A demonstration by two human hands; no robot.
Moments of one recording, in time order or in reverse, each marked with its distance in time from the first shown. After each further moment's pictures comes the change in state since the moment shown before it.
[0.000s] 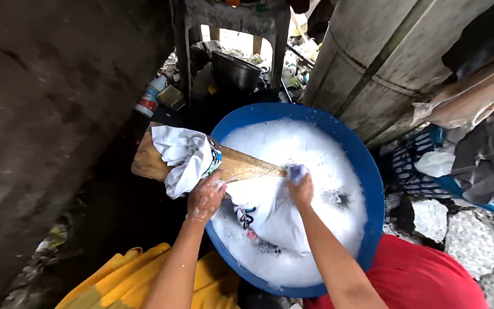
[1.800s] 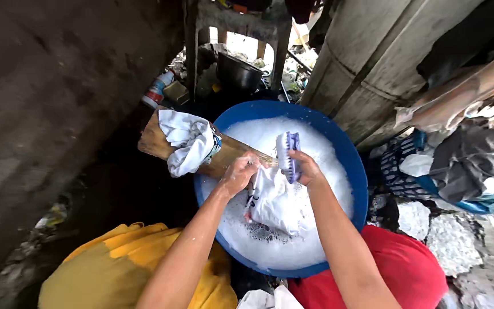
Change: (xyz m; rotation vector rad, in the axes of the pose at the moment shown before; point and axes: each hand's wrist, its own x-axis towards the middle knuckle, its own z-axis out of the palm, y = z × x) left_hand 0.036 0.092 -0.007 -0.899 -0.179 -0.090; right_hand -0.008 -0.040 -0.075 0.876 -0.591 -0.201
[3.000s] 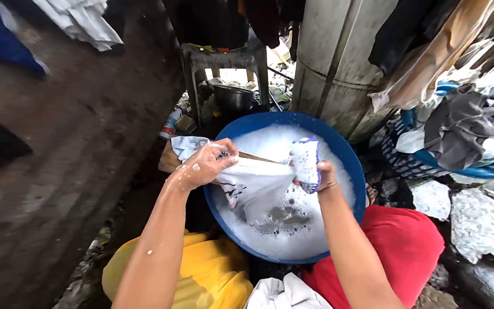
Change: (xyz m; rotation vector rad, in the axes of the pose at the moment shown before) left_hand -0.026 0.141 -0.063 0.401 -0.264 0.204; right_hand -0.075 0.006 -0.034 0.408 -0.595 -0.423
